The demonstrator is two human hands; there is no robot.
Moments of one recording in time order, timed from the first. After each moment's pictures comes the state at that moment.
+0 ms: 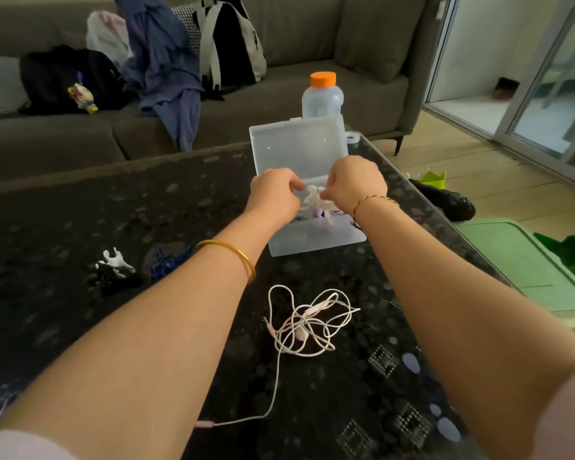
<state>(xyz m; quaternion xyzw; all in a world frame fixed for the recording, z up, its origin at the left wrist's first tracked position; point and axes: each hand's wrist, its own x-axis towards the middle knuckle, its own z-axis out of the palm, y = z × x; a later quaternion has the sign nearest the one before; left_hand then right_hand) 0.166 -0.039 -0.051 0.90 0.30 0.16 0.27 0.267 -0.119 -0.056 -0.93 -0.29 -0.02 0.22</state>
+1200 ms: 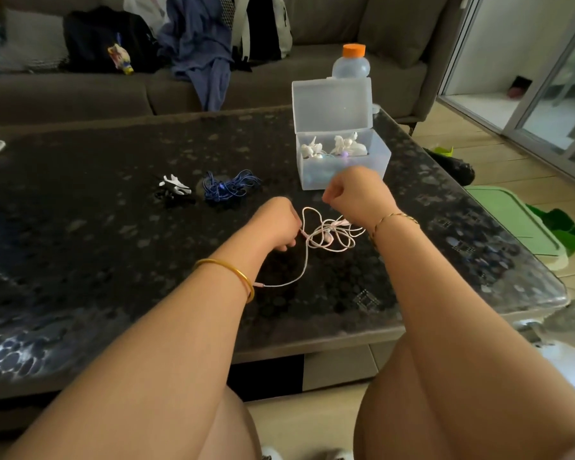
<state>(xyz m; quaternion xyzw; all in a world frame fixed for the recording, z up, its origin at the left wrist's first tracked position) 0.013 -0.099 -0.070 0.82 0.41 -0.06 0.40 0.118 -0.180 -0.064 -0.91 -0.34 0.09 0.22</state>
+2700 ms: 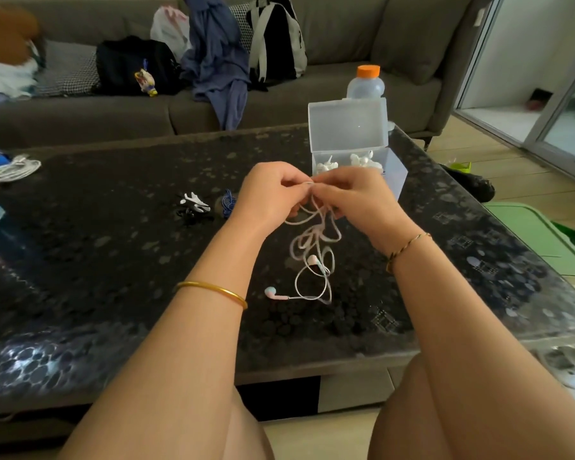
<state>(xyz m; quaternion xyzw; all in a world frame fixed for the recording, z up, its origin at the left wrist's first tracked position) -0.019 -0.088 -0.018 0.85 0.26 0.23 0.40 0.081 -0.185 -0.035 -0.74 -0.40 0.15 0.52</state>
